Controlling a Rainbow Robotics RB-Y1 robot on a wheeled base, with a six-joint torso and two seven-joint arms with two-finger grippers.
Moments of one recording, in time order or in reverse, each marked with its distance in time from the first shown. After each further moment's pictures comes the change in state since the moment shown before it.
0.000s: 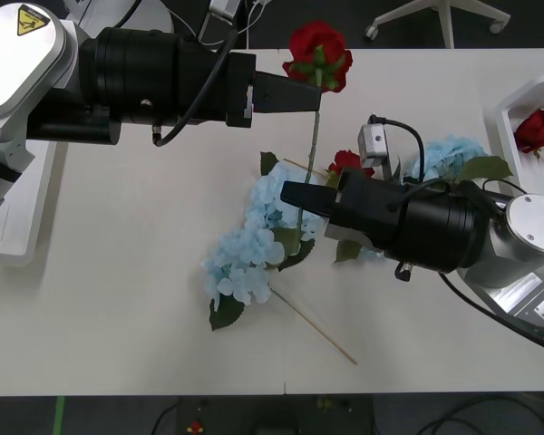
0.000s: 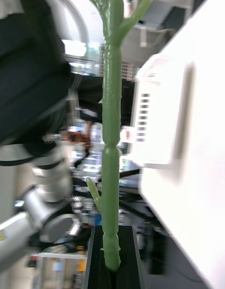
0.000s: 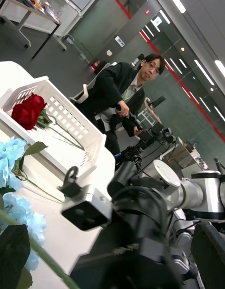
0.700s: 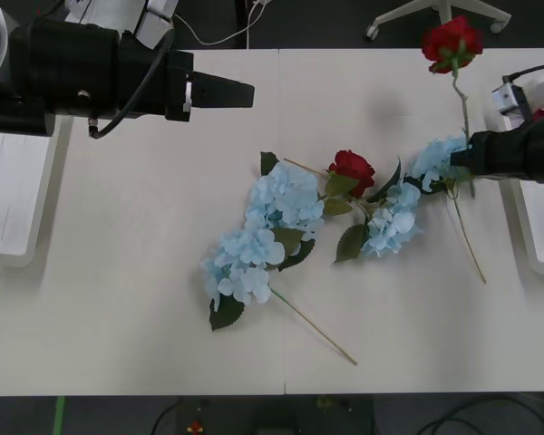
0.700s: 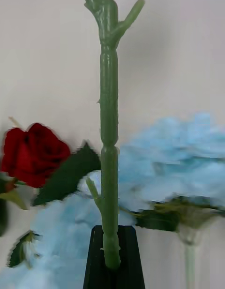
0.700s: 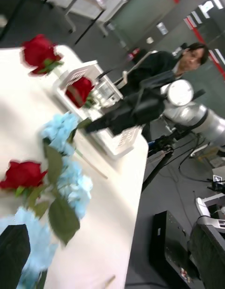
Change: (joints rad) right arm -0.292 -0.297 -0.142 0.576 0.614 0.264 -0.057; left arm 0.025 0.210 0.005 -0.002 -0.003 -0.009 0.095
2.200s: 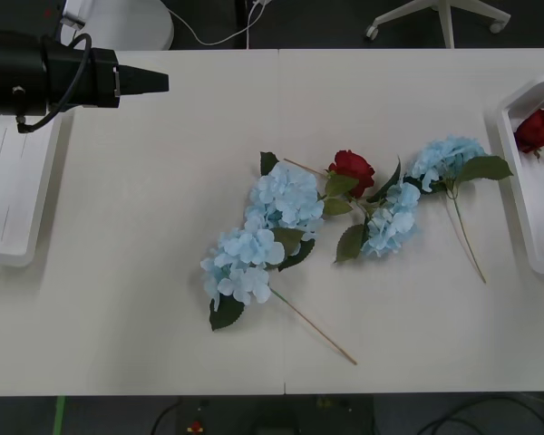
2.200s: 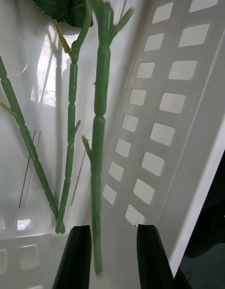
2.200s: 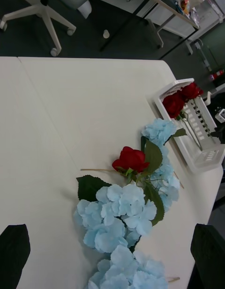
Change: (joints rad) right arm -0.002 -0.169 0.168 0.386 0.721 -0.152 0.056; left arm 0.025 0.197 -0.079 0.151 0.013 0.174 -0.024
